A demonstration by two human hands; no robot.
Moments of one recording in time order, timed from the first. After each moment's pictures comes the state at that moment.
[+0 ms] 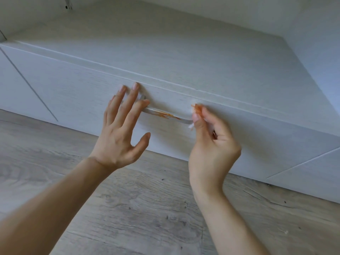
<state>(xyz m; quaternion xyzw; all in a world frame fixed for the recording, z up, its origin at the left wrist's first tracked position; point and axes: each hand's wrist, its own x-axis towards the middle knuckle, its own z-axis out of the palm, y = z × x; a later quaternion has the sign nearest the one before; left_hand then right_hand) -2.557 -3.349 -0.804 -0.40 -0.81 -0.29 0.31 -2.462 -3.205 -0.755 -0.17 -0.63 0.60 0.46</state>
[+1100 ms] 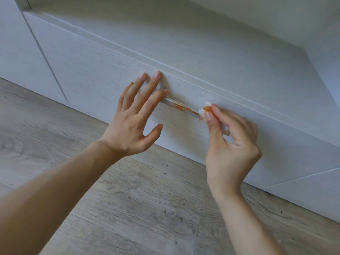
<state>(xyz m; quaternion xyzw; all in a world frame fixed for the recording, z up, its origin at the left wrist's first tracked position) -2.555 -3.351 -0.804 -0.39 -0.82 -0.28 0.30 -2.459 -3.194 -0.758 -0.03 -0.78 0.37 0.51</state>
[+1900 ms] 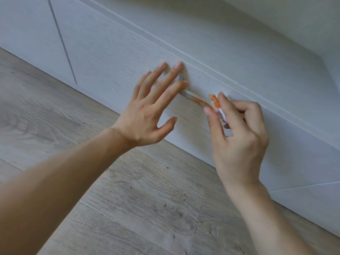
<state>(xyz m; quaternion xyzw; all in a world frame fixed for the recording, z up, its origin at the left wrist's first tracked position) -2.556 -3.349 -0.807 -0.38 -0.83 -0.28 0.31 -2.460 -3.192 -0.741 0.07 -0.89 0.18 0.42</state>
